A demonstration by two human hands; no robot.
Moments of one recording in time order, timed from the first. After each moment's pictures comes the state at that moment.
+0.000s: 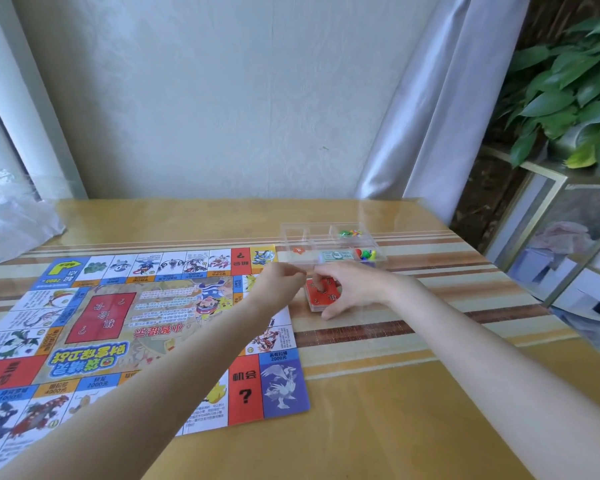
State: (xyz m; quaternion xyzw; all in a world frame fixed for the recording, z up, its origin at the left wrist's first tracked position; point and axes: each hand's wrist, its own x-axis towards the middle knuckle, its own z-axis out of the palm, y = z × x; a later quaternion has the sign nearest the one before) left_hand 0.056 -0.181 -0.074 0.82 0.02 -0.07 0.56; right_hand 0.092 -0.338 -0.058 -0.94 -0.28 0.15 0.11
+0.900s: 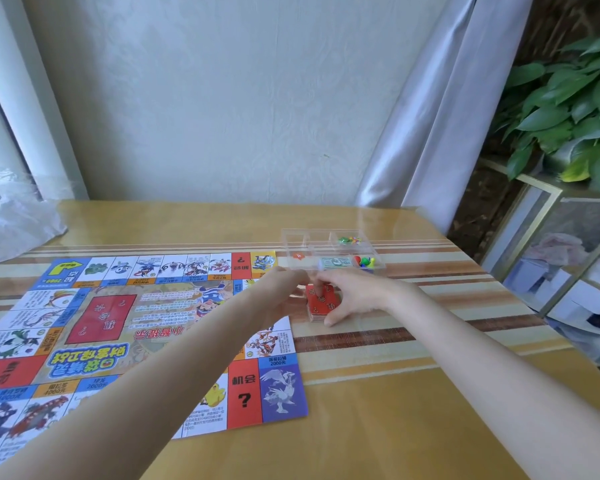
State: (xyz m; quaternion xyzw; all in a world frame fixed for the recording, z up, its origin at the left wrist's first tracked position) left_hand 0.051 -0.181 -0.055 0.67 0.06 -0.20 0.71; right_hand 0.091 -0.336 -0.057 -0.95 -0.24 0.17 0.10
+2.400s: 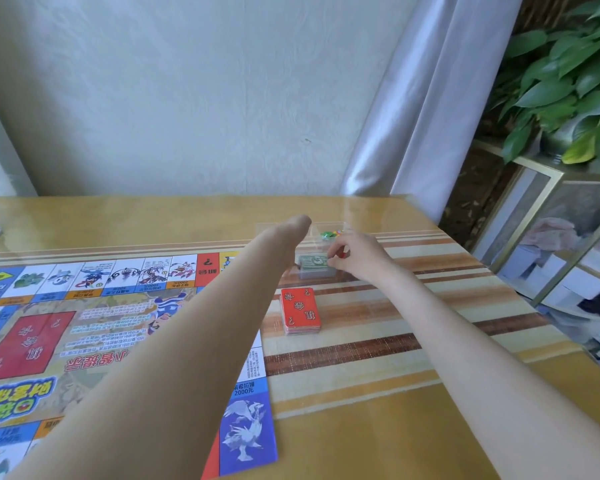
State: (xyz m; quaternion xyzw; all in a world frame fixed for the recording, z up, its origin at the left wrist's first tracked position) left_hand 0.142 -0.237 -0.026 0.77 0.14 -0.22 0.58; right_hand 0.152 -0.374 -0.071 -0.97 -0.11 -0.03 0.23
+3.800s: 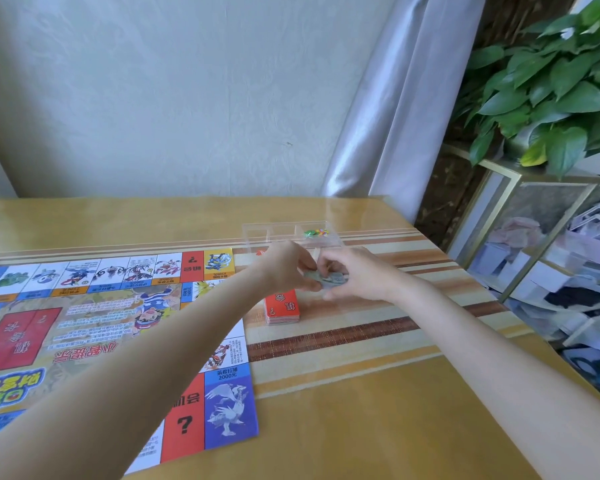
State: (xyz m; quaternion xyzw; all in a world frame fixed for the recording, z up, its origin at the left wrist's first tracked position) left_hand 0.103 -0.233 -0.054 0.93 -0.20 -0.07 0.31; right_hand 0.095 -0.400 -0.052 -0.95 -0.23 0.05 0.22
